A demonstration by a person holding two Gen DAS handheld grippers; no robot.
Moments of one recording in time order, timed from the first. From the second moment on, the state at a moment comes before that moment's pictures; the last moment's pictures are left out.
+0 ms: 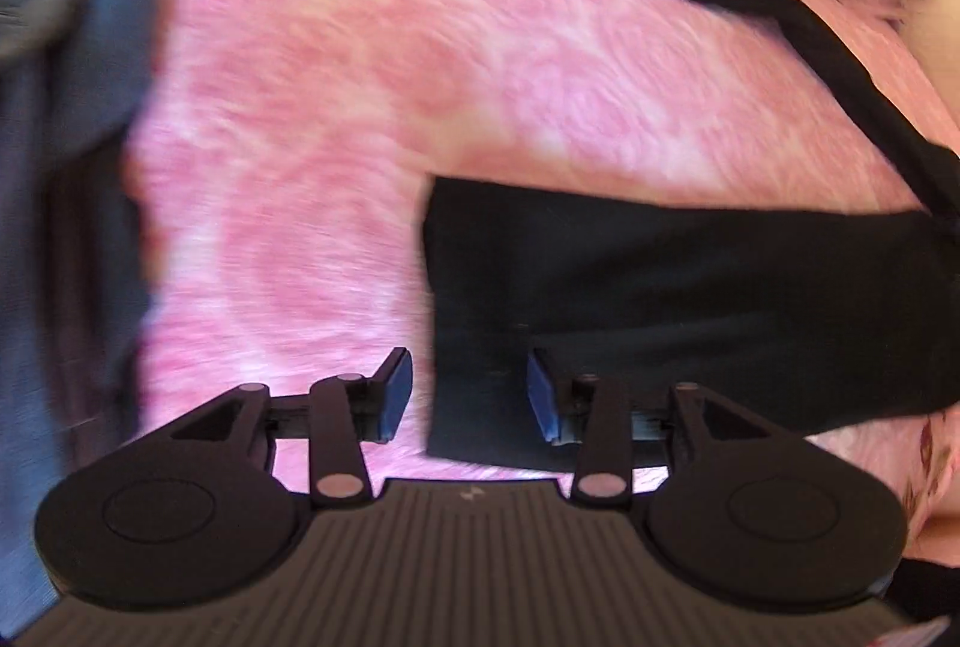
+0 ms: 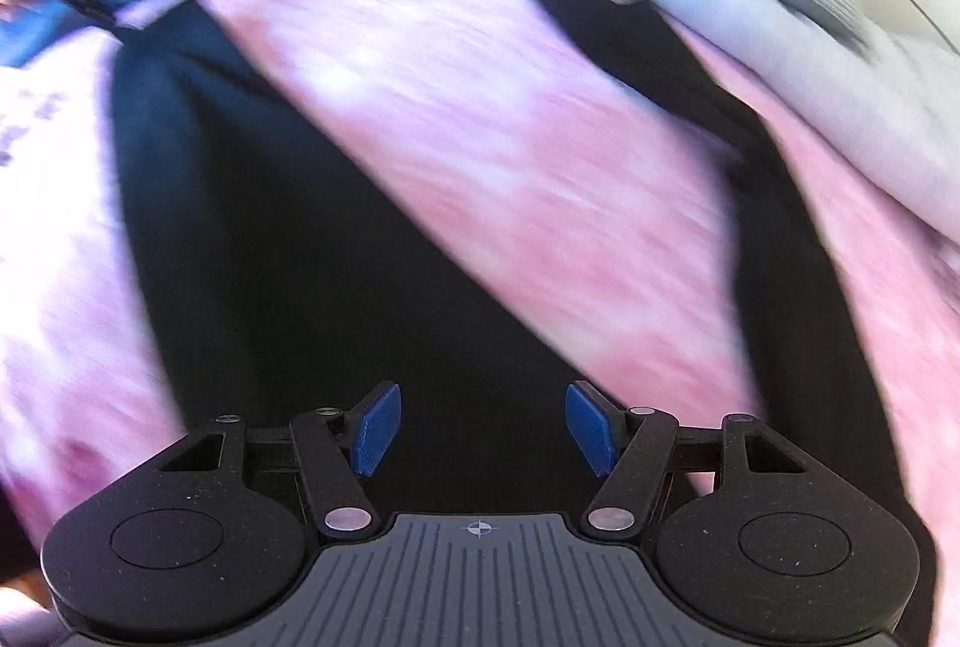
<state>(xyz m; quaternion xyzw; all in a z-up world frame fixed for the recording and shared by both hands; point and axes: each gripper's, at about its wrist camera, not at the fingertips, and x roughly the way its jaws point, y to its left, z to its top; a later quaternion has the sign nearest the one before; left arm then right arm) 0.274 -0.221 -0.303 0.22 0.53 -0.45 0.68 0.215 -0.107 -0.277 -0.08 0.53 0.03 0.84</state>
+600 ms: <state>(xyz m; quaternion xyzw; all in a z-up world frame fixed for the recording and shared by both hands) 0.333 -0.253 -0.266 0.15 0.46 -0.58 0.65 0.282 0.077 -0.348 -0.20 0.51 0.21 0.81</state>
